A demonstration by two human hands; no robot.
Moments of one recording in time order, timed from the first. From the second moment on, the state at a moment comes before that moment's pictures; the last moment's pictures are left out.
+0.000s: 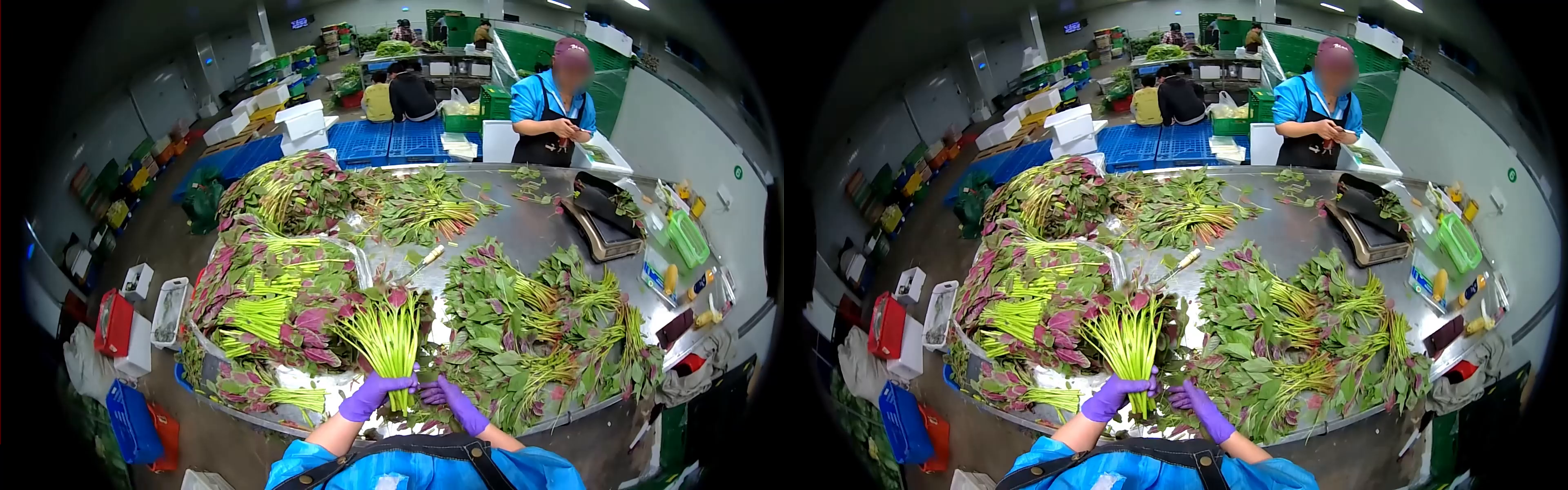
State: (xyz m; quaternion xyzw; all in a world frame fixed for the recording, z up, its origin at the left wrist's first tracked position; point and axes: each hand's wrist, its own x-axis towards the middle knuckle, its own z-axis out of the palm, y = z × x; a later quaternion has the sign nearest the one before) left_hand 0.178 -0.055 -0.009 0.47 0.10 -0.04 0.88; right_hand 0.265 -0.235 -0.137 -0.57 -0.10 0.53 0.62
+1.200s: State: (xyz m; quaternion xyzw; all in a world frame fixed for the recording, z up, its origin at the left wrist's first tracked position) left_hand 0.117 -0.092 -0.102 0.20 0.29 -0.25 0.90; right_hand 0.238 -0.220 -0.111 -0.50 -0.08 0.67 0.55
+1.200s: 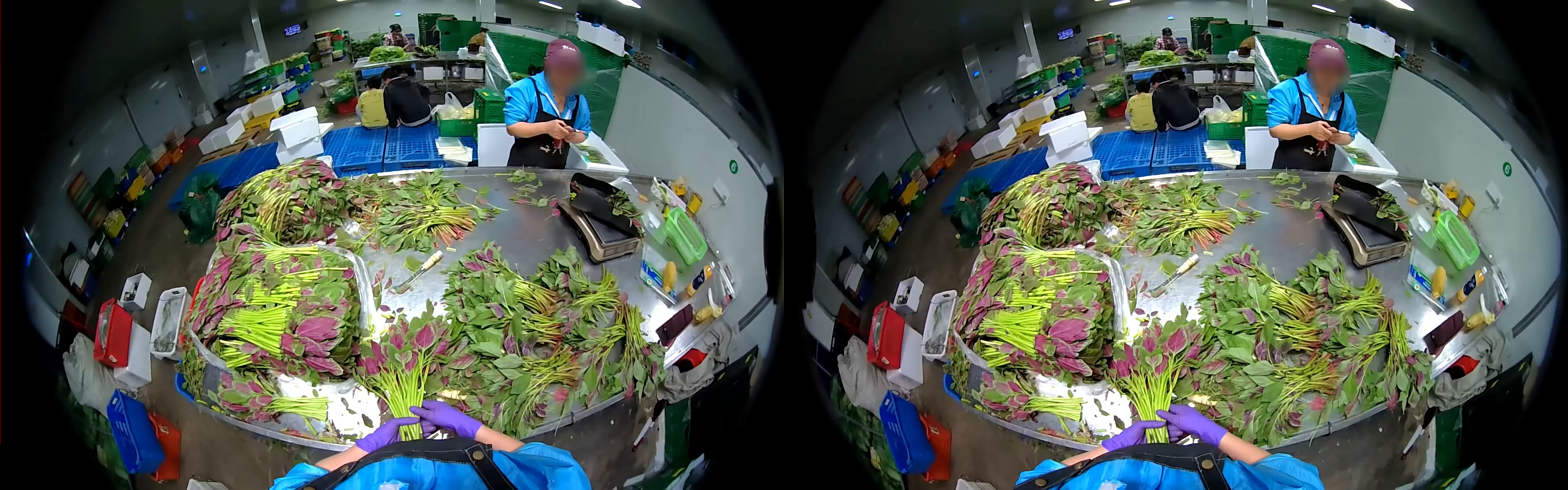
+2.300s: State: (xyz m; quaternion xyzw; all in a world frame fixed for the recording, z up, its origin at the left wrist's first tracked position) left_hand 0.126 -0.091 -0.061 0.39 0.21 -0.15 0.88; right_hand 0.243 -0.215 -0.047 -0.63 -0.22 0.57 0.49
